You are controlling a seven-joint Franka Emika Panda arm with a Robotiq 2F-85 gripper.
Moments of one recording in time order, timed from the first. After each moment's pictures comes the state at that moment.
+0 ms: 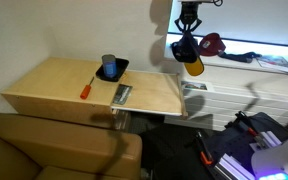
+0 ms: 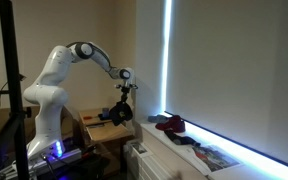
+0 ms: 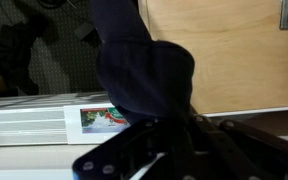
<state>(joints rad) 0.14 0.43 -0.29 -1.71 0.14 1.88 0.42</state>
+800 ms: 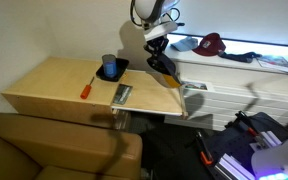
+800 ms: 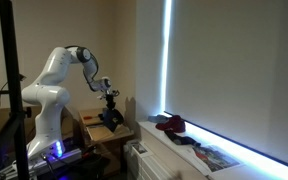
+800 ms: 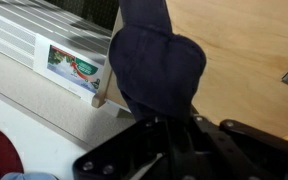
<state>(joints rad) 0.29 0.48 -0.08 -1.88 -0.33 2.21 0.60</state>
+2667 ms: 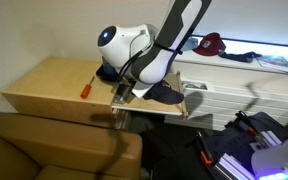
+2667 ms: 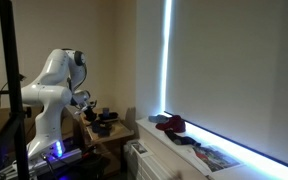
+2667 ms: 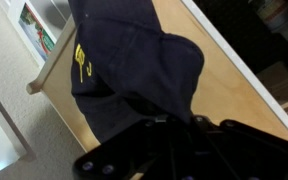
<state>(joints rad) 0.49 0.55 0.06 -2.13 -0.83 2.39 0.93</state>
